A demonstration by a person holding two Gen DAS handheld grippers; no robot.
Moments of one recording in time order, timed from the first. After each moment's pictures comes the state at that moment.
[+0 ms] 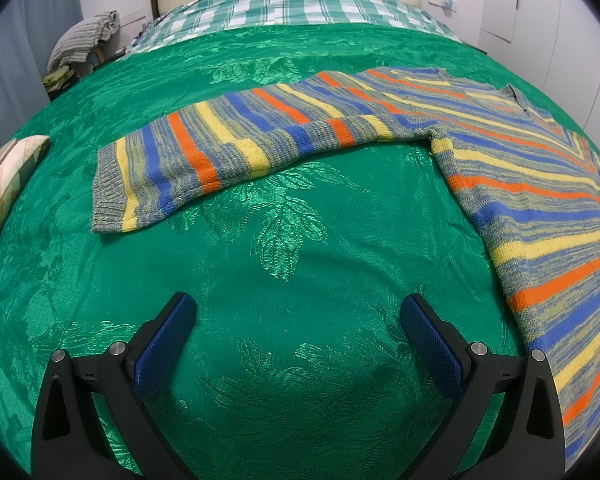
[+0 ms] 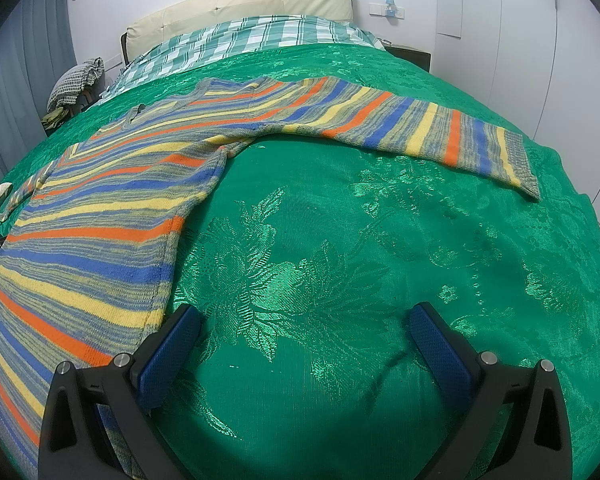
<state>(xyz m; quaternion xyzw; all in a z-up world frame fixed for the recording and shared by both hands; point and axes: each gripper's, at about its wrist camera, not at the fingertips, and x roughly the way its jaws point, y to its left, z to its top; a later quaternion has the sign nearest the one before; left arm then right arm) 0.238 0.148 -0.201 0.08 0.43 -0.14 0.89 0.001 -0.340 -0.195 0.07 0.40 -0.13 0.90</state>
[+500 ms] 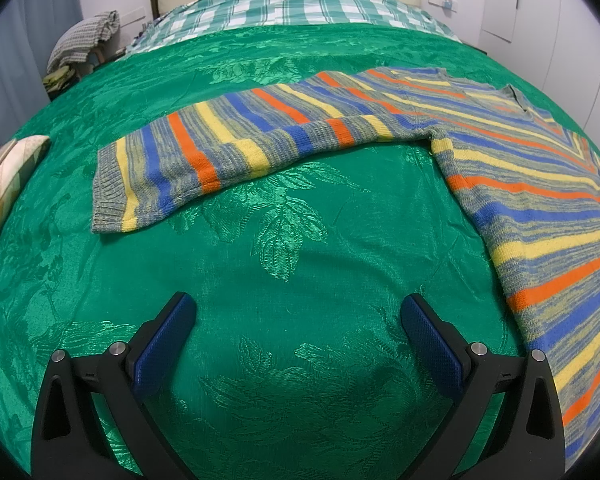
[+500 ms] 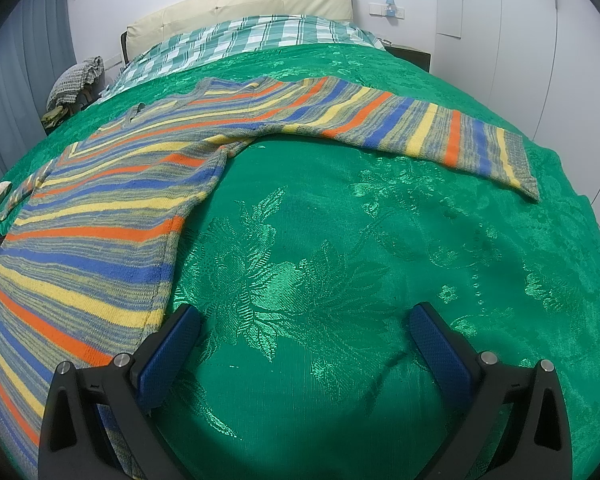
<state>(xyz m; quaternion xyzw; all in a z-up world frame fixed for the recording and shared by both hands) 0.237 0.148 -0.200 0.08 0.43 -0.14 0.89 0.001 -0.339 -0.195 0.07 0.40 -0.13 0.90</state>
